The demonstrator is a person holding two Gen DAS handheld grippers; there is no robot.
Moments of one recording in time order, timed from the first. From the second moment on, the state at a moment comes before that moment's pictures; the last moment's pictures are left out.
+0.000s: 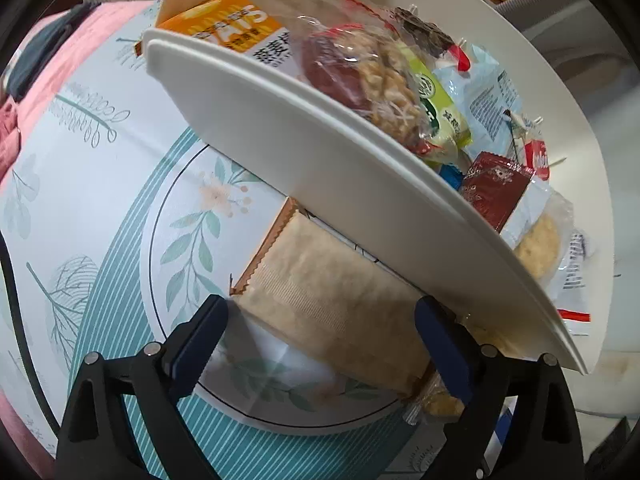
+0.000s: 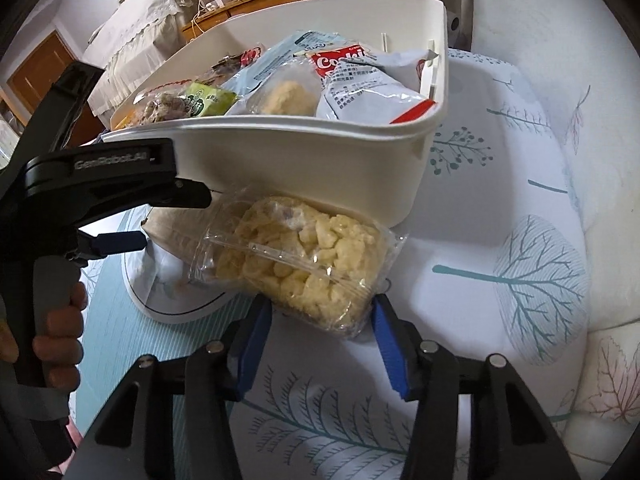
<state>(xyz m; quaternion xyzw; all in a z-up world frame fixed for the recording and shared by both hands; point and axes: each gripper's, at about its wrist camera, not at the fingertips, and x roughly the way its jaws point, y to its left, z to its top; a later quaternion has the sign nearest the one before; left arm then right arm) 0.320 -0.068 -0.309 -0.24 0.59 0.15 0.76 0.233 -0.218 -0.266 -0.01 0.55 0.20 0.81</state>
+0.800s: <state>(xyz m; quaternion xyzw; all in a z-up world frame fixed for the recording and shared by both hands) 0.314 -0.075 -0.316 -0.21 0.59 0.17 0.76 0.214 -0.226 -0.250 -0.03 0.57 0.18 0.80</state>
